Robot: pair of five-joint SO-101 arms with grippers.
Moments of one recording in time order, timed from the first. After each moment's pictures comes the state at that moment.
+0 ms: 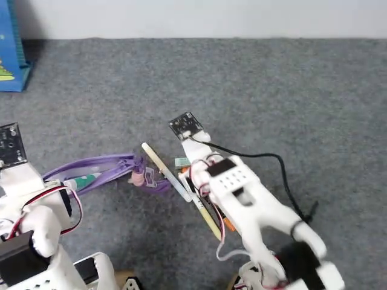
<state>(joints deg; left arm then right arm) -29.7 -62.8 27.5 99.5 0.6 -30.9 -9.1 41.9 43.2 3.1</state>
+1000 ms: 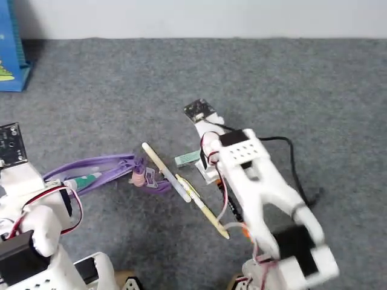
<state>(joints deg) -29.7 -62.8 27.5 99.5 0.6 -21.9 -8.4 27.9 64.7 12.9</state>
